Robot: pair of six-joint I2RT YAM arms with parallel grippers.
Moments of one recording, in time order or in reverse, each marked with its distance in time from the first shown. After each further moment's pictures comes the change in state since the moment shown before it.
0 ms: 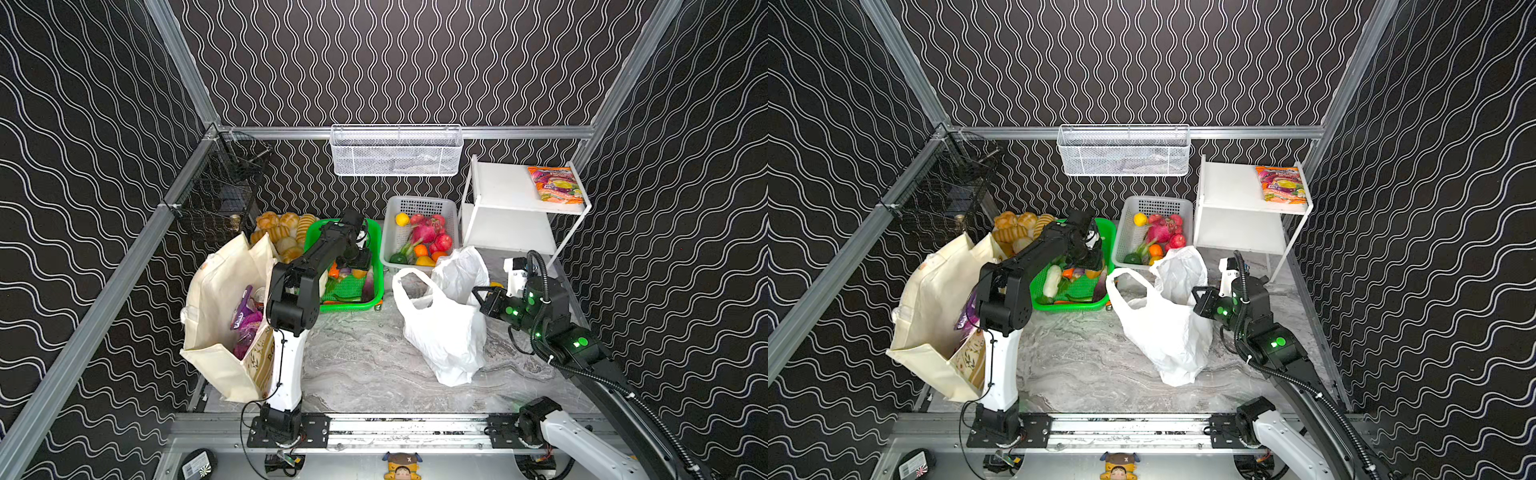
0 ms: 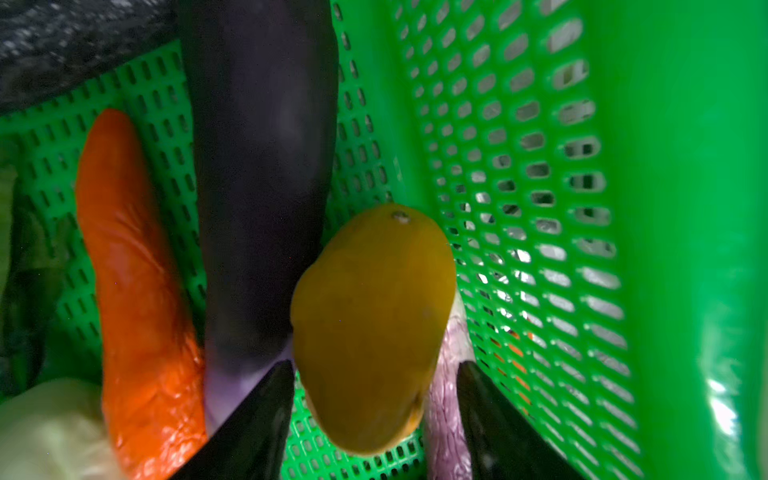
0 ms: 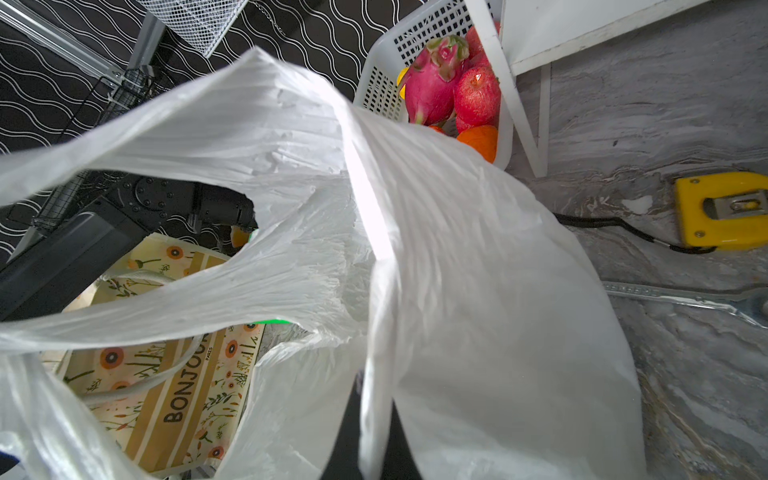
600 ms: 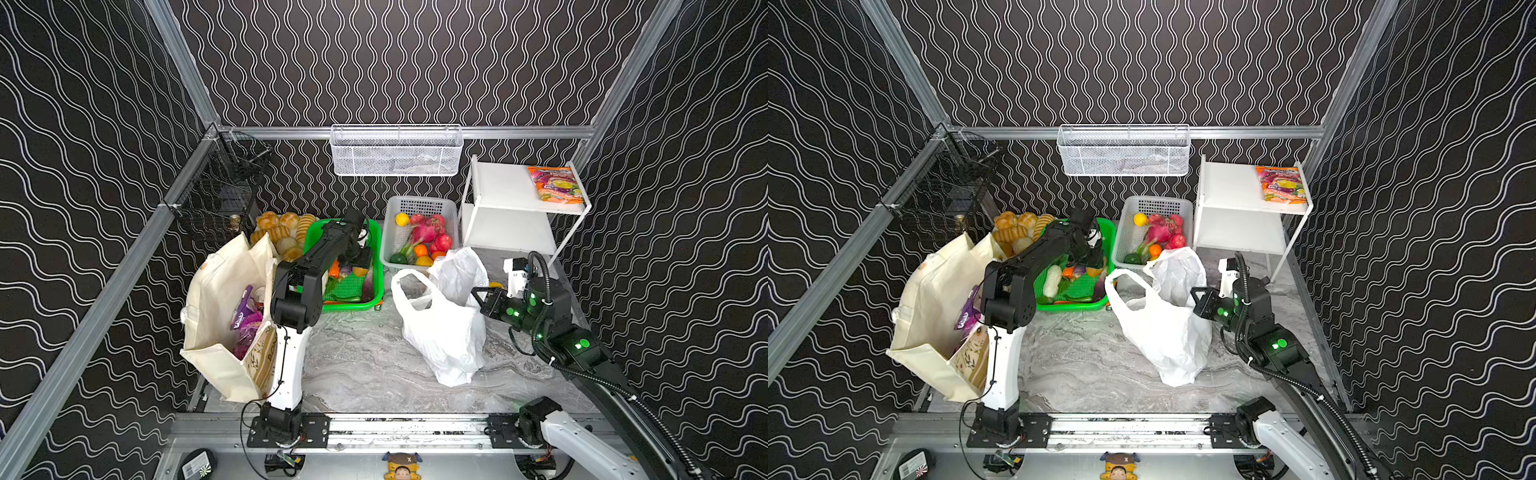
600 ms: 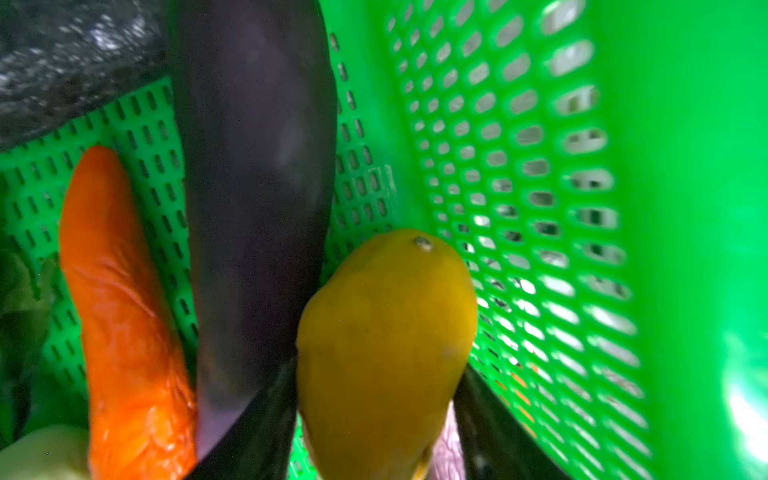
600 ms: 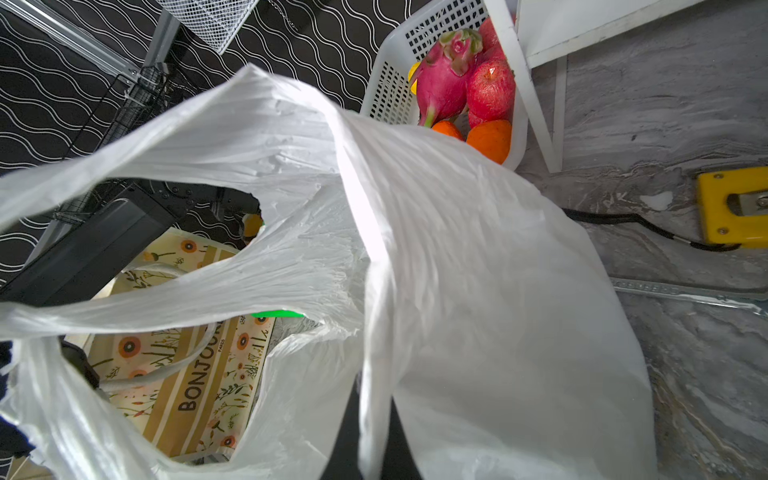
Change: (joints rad) left arm 0.001 0.029 0.043 0.000 0.015 0.011; right arm 0.000 -0.012 -0.002 0.000 -0.027 0.010
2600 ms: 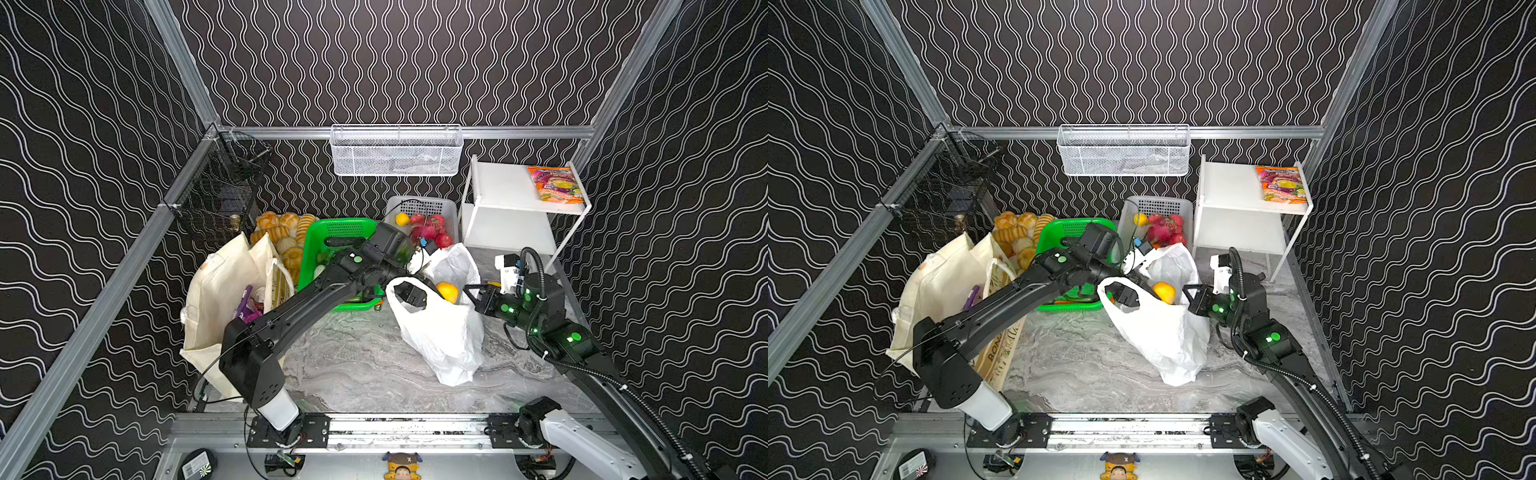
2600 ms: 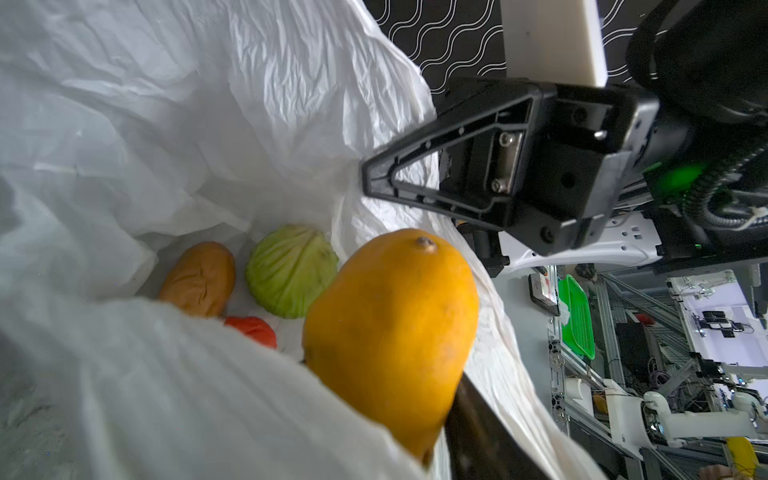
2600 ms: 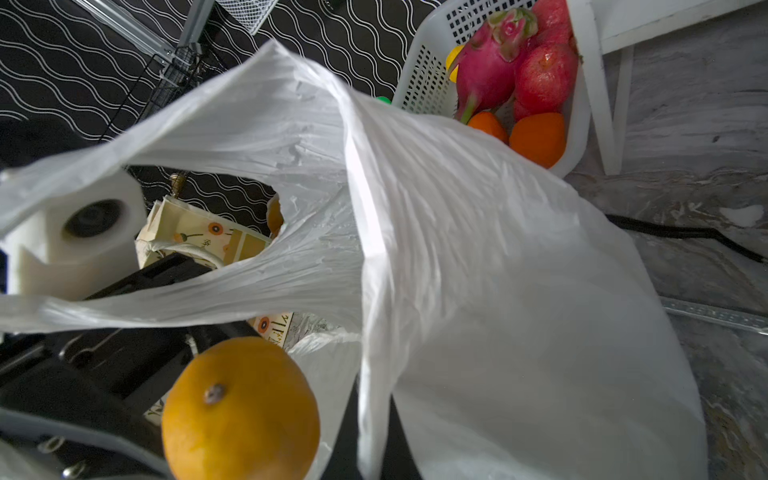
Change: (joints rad) left arm -0.439 -0.616 -0.397 0.208 0.672 -0.085; right arm 0.000 0.052 -0.006 0.089 -0.098 -0.029
